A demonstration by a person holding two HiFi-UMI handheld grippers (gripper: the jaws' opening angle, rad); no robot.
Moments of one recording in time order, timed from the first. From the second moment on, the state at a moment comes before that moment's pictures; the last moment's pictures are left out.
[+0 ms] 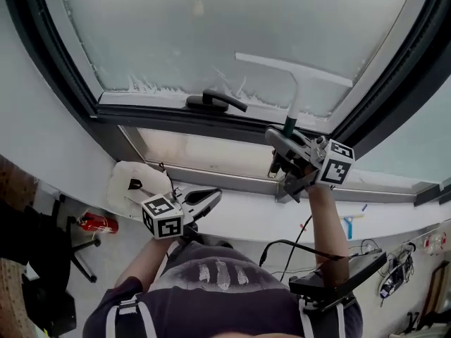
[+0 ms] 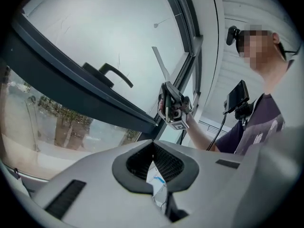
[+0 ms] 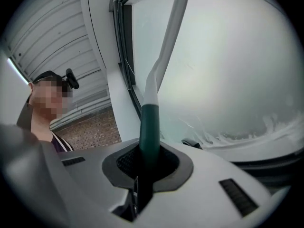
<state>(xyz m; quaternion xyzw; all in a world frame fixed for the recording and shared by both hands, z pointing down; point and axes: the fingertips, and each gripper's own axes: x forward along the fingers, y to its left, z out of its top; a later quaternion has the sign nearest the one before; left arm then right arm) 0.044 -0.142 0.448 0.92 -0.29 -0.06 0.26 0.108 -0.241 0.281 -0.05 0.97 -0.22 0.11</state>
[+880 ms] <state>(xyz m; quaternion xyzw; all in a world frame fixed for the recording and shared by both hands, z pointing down) -0.133 -0.155 0.426 0.94 -0.25 -0.10 0.21 -0.099 -0.300 0.111 -0.07 0.99 -0.06 0.10</state>
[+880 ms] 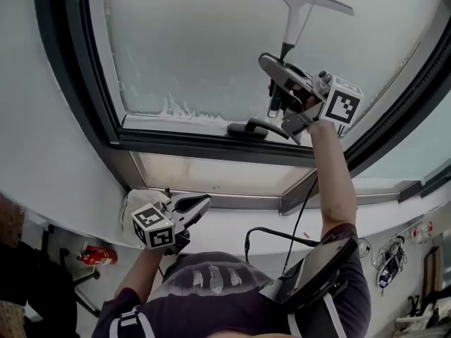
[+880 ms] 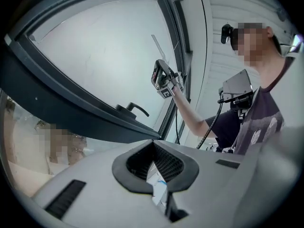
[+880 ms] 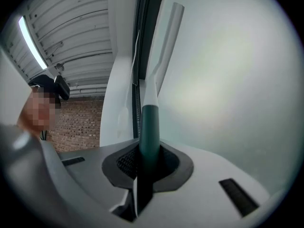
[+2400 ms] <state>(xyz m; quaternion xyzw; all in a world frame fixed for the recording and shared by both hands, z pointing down) -0.144 -0.156 0.424 0.94 -0.23 -0.10 0.22 -0.130 -0.315 0.064 -0.03 0.98 -0.11 0.15</state>
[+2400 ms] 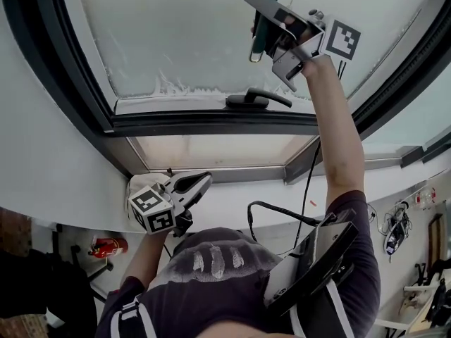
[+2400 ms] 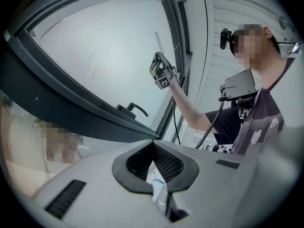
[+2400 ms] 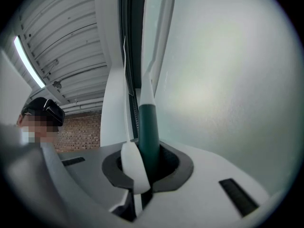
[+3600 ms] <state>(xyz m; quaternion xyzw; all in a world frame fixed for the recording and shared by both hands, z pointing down) -0.145 -0.143 0.430 0.94 -0.25 -0.08 0.21 -0.129 -0.306 0.131 -0.02 0.98 -0.16 0.14</state>
